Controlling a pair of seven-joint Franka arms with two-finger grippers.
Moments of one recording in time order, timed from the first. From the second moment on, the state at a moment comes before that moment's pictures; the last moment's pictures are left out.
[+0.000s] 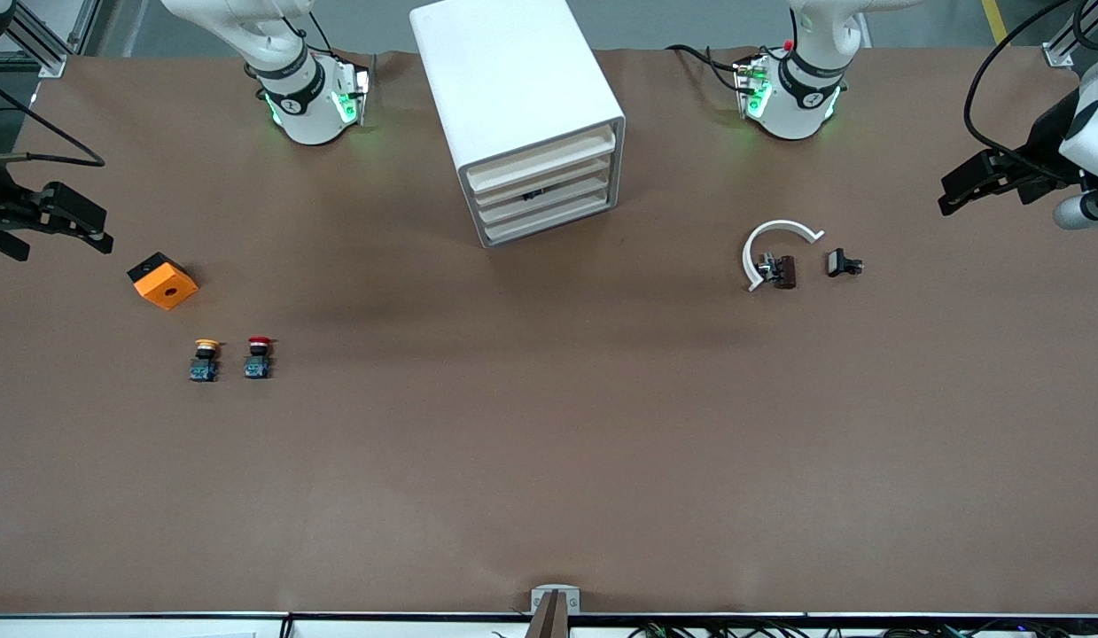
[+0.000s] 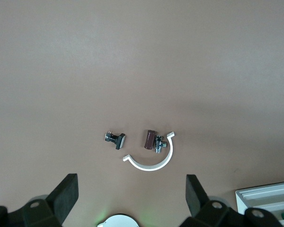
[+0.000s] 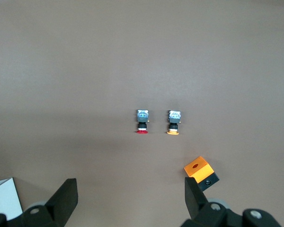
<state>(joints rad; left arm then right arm) 0.08 -0.05 -0.14 -1.58 0.00 1.47 -0.20 0.02 0.00 -0.05 -1.56 -0.01 1.59 -0.13</state>
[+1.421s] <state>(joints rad) -0.14 0.47 -0.14 -1.49 -0.13 1.58 -0.72 0.02 0.00 -0.05 -1.54 -0.01 1.60 -0.13</state>
